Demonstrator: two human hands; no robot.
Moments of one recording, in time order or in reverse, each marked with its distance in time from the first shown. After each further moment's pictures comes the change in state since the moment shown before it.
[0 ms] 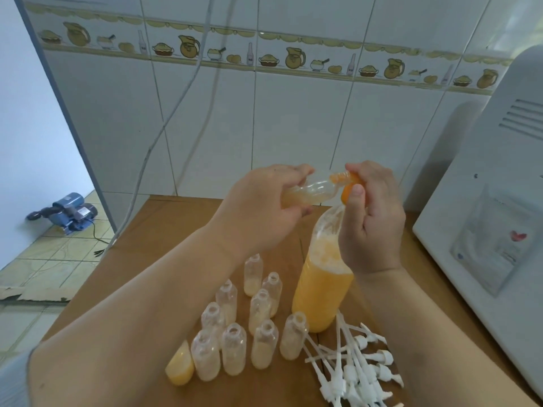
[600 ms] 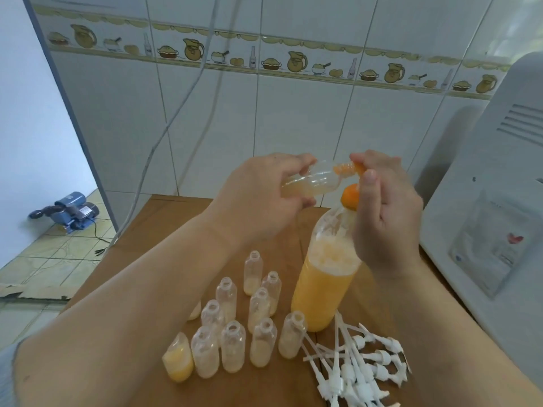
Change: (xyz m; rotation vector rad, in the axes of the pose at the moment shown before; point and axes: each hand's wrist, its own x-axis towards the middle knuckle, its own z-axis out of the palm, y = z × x) left_hand 0.004 0.006 -0.012 -0.033 0.010 -0.015; right_hand 0.016 -0.014 -0.020 0.025 -0.044 0.008
